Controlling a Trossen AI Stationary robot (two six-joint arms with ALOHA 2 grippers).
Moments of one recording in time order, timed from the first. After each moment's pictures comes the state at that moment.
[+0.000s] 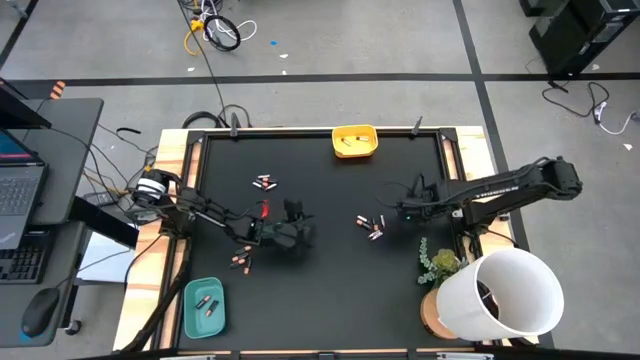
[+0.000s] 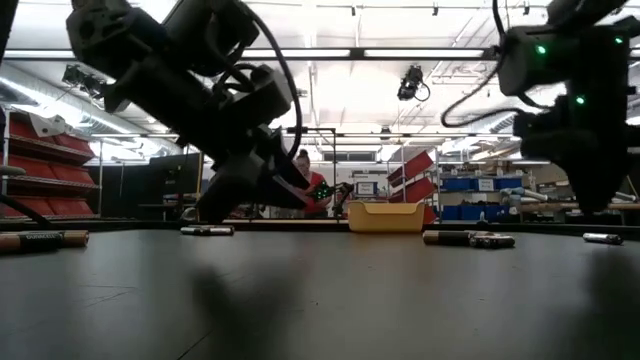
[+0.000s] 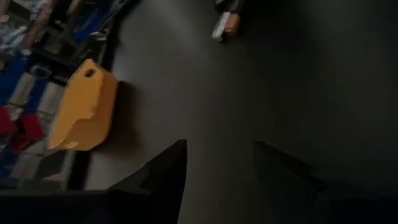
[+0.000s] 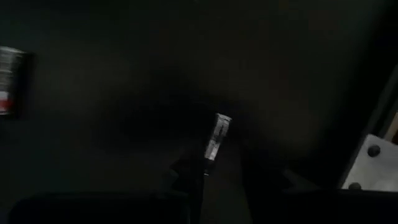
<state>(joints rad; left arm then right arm) -0.20 1.74 0.72 0.40 -0.61 0.41 0.02 1.18 0.61 -1.07 0.20 1.22</state>
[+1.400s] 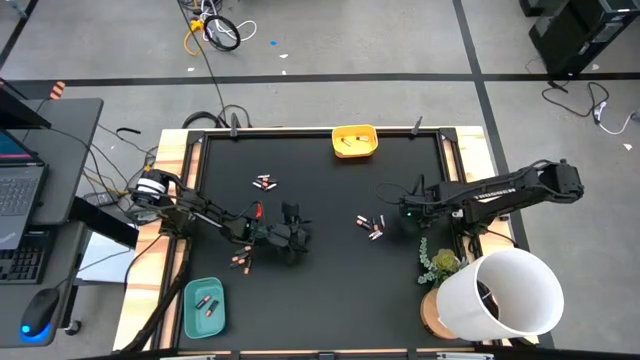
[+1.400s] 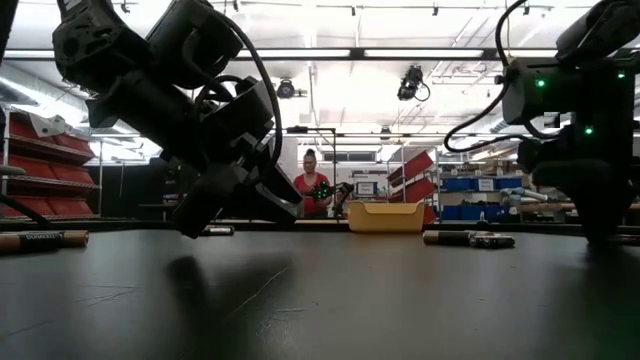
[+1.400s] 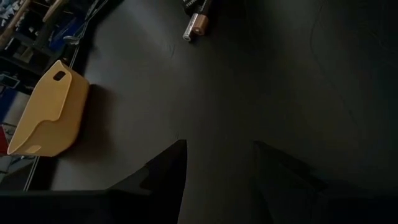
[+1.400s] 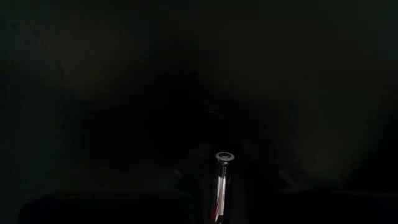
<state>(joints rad) -0.20 1.74 0.64 0.50 -0.51 0.39 -0.09 1.19 0.45 -0.85 0.16 0.99</state>
